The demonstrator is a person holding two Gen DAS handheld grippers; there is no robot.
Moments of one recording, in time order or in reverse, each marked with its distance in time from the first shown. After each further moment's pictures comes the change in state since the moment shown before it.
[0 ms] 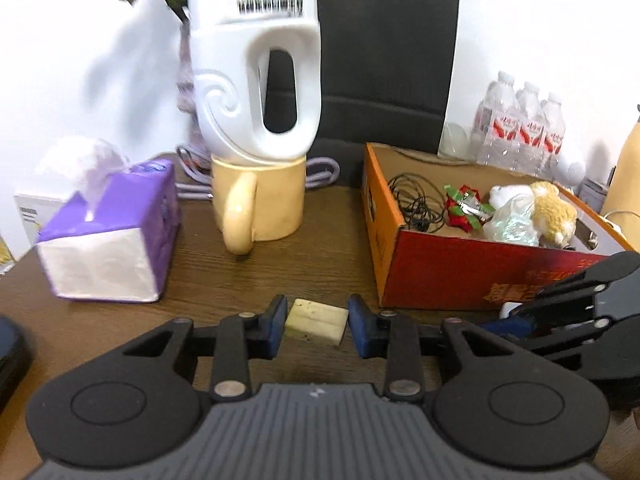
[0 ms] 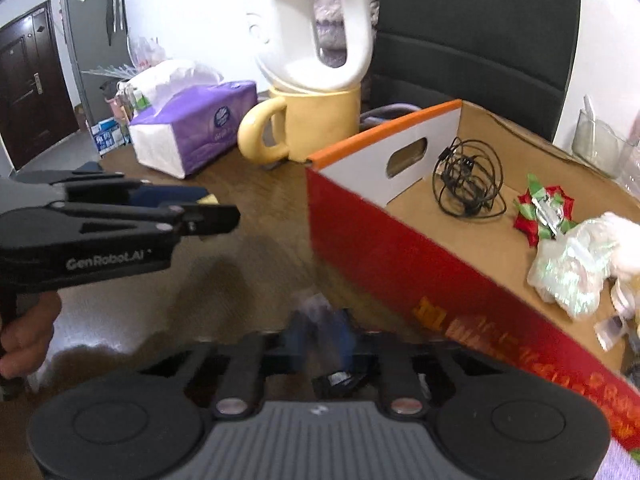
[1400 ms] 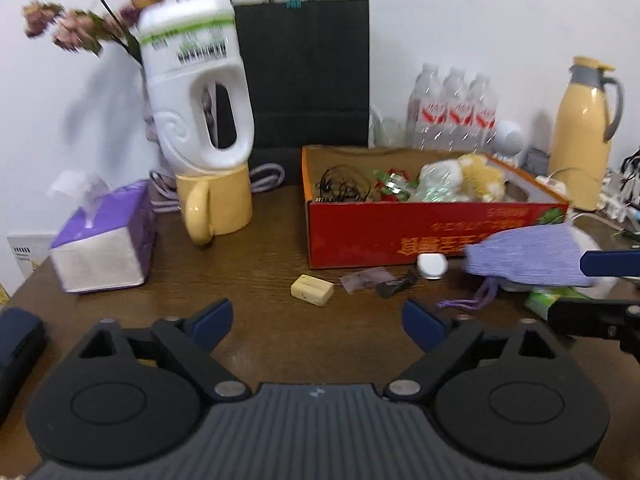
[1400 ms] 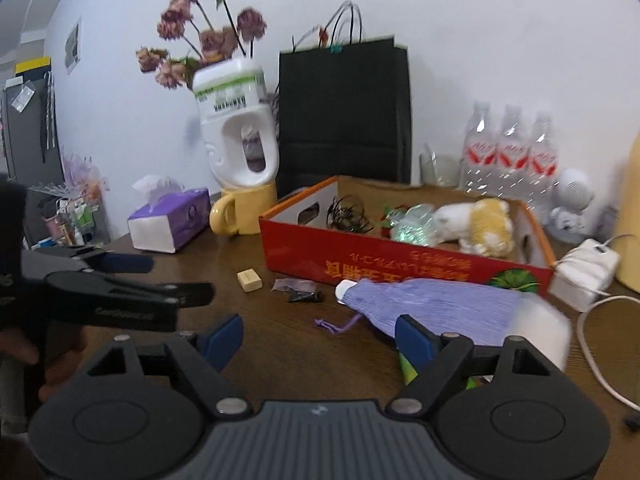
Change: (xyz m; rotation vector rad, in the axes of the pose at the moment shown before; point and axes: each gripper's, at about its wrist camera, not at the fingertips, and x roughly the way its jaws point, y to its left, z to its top) left arm -0.051 -0.038 -0.023 0.140 -0.010 -0.053; right arm -0.140 0.030 -0.109 0.212 -0.359 -0.228
